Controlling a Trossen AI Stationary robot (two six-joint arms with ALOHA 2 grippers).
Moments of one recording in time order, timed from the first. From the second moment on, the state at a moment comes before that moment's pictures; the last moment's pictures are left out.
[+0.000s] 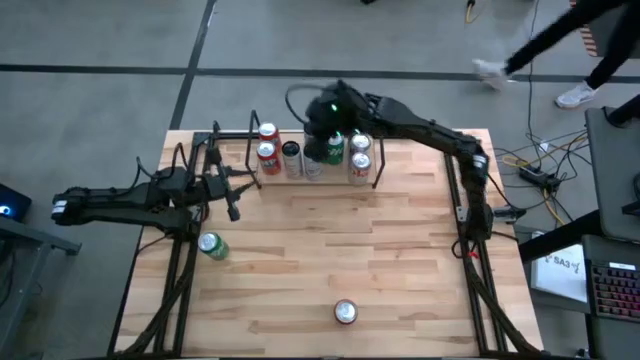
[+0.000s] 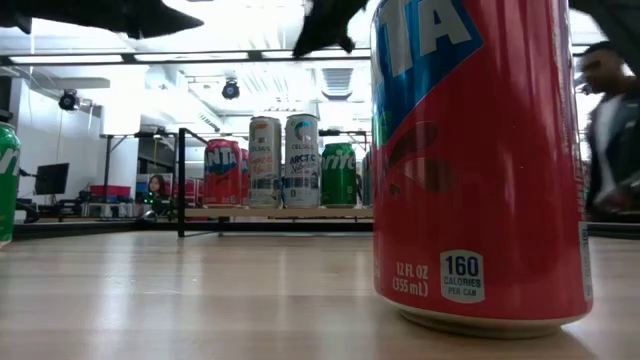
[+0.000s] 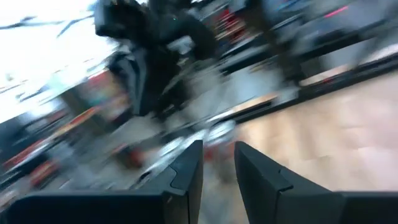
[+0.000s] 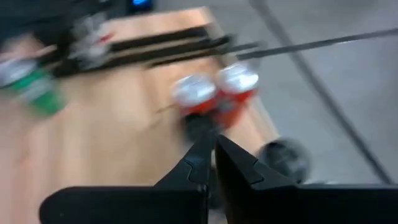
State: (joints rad) left arm 0.05 0.53 0.48 0.07 -0.26 0.51; right arm -0.34 1.99 2.20 -0.83 0.05 -0.05
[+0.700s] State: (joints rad) left arm -0.26 1.03 0.72 0.18 0.10 0.22; right arm 0.55 1.78 1.89 -1.13 0.42 0.43
